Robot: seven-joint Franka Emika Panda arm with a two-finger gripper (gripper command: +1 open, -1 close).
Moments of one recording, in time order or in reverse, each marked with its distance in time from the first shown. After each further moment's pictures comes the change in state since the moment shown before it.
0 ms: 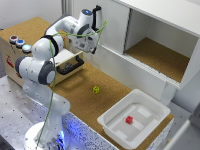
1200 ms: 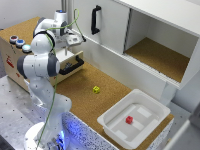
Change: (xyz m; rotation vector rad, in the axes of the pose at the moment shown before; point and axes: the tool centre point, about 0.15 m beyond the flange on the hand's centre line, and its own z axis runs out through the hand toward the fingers) arm -0.017 -0.092 0.126 -0.007 -0.295 -0.583
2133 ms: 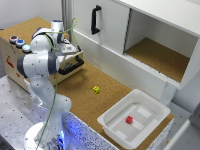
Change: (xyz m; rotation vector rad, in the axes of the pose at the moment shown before) arm -0.007 -0.017 0.041 -0.004 -0.048 0.192
